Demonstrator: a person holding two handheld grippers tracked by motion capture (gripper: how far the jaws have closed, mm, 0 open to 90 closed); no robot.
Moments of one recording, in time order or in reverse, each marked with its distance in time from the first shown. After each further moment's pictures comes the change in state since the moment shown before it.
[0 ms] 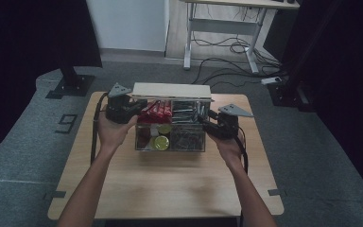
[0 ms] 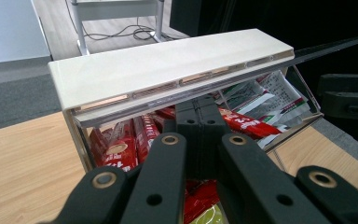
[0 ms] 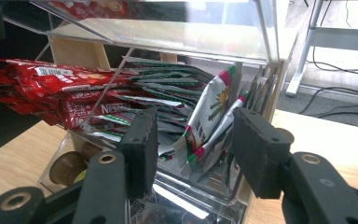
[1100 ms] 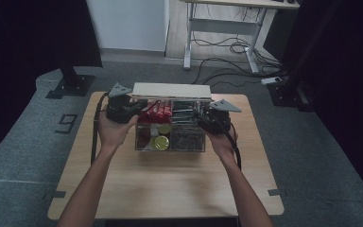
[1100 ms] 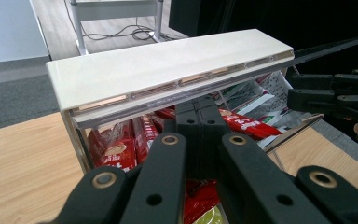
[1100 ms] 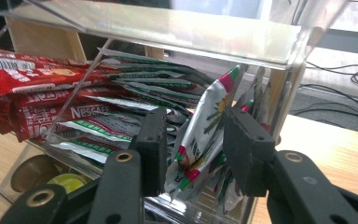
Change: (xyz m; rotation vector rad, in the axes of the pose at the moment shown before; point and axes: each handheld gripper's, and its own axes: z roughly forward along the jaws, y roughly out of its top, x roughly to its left) left arm 0.000 0.000 0.001 -0.001 -0.005 -0.003; right arm 0.006 0.003 0.029 0.040 -0.079 -0.053
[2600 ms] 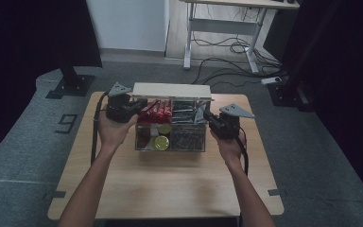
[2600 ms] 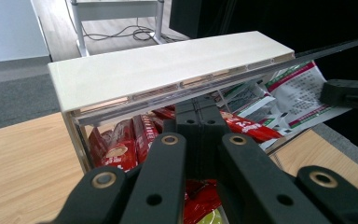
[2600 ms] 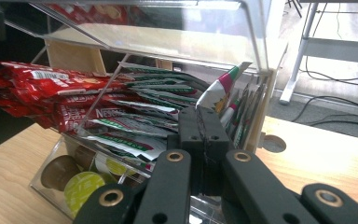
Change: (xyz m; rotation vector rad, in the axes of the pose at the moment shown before) left arm 0.001 0.001 0.001 -0.003 0.003 -0.007; right arm -0.011 -0.004 -0.032 -0.072 0.064 0.031
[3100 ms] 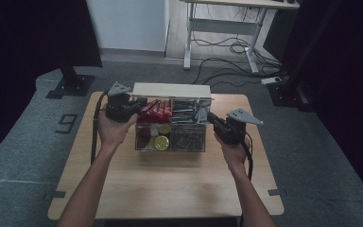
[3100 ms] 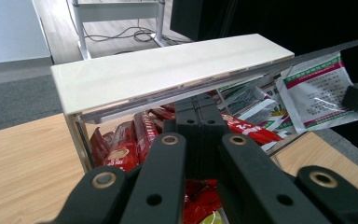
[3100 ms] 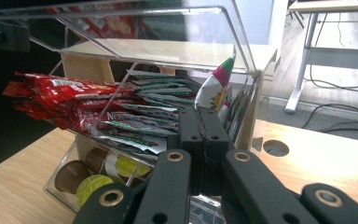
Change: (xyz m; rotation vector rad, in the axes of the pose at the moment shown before) left arm 0.000 0.001 -0.001 -0.003 0.003 -0.001; right arm -0.003 -0.007 -0.019 -0.063 0.022 0.031
